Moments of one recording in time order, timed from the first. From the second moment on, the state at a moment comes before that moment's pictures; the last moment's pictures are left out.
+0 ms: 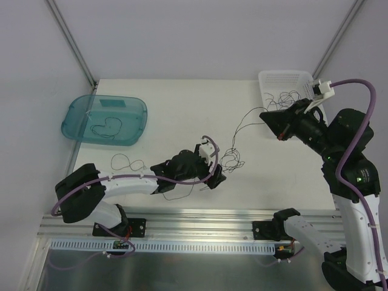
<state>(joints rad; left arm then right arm) -1.04 1.40 0.70 0.35 0.03 -0.27 0.31 0.86 1.47 -0.67 -0.38 0.34</state>
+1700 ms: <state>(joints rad) -0.44 1.33 0.57 -0.13 -0.36 -0.69 0.31 0.68 1.67 -0.95 0.32 0.02</state>
